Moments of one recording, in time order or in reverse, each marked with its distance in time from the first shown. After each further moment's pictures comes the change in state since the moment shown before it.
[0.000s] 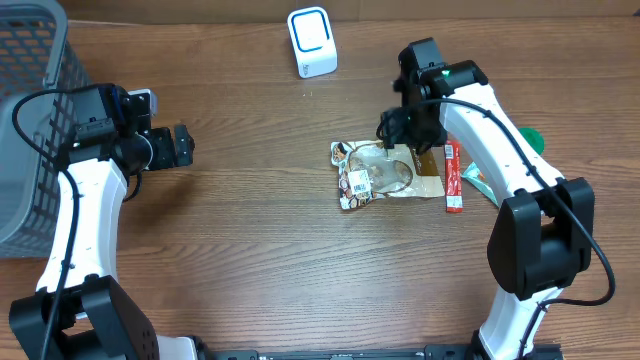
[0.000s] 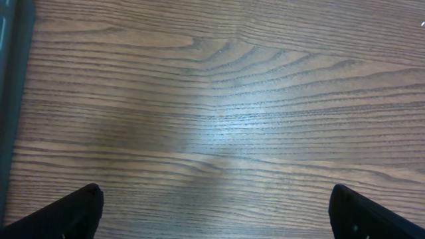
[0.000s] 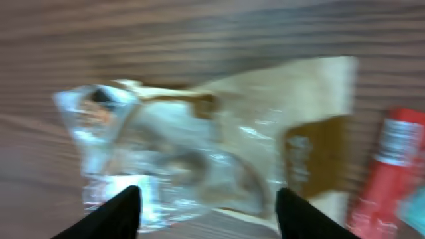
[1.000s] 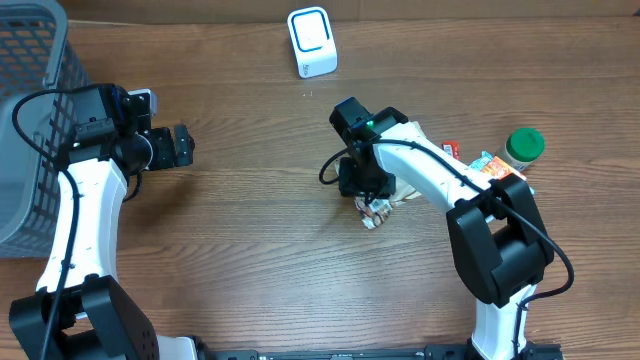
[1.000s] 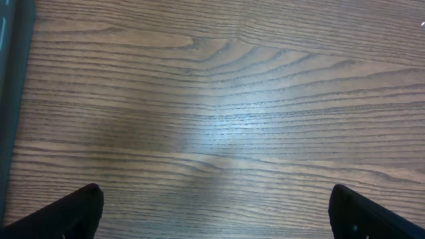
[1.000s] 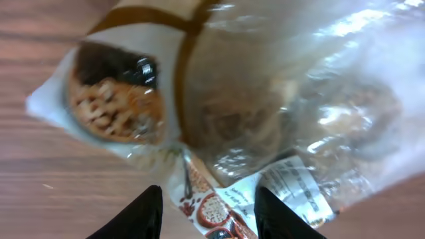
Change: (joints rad) left arm 0.000 0.000 0.000 0.000 0.000 0.000; right arm 0.257 0.048 -0.180 0.001 0.092 0.398
